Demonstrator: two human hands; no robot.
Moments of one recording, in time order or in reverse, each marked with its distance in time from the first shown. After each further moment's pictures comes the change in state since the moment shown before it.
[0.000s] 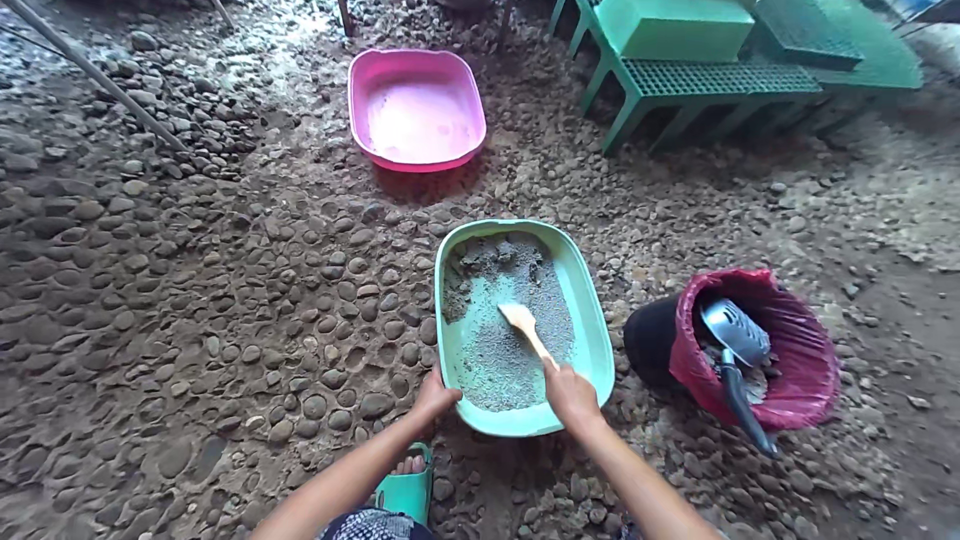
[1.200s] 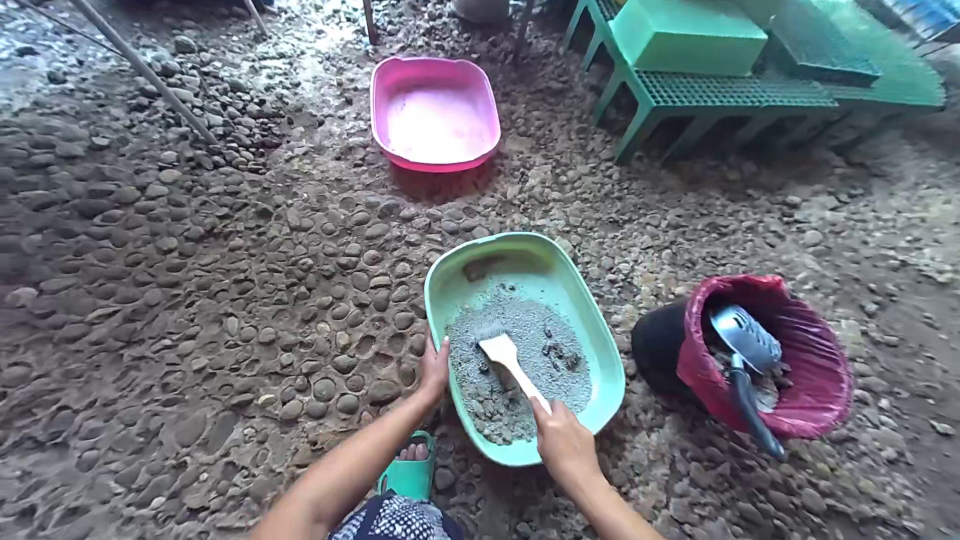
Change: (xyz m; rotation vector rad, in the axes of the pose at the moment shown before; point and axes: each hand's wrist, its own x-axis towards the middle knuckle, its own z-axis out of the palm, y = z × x) left_hand 0.072 -0.037 0.008 -0.512 0.334 0.282; right_hand -0.061 -0.001 0.059 -0.003 0.106 -0.170
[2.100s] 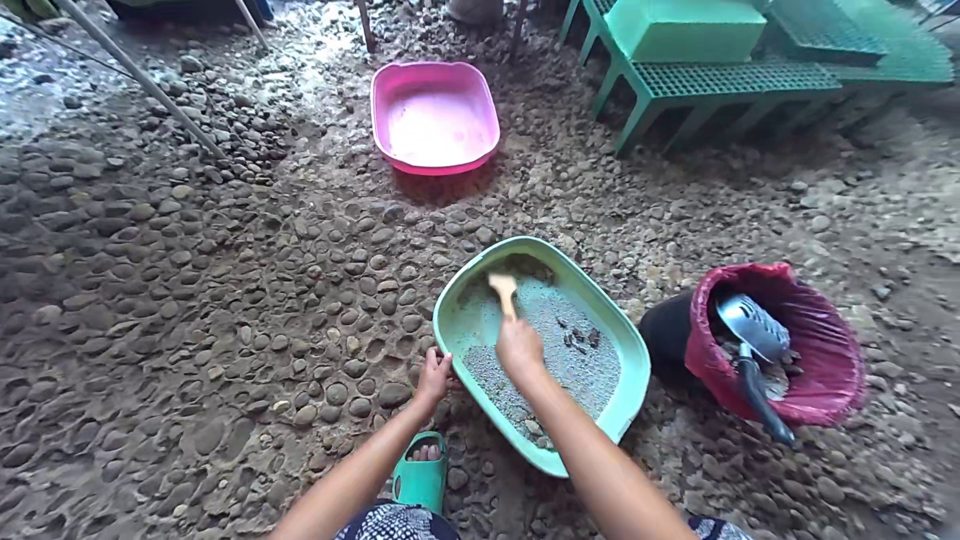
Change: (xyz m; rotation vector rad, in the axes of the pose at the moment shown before) left_hand -0.024 0.020 -0.030 0.007 -0.157 -0.154; right_hand 0.088 -0.103 -0.081 0.158 -0.026 0.134
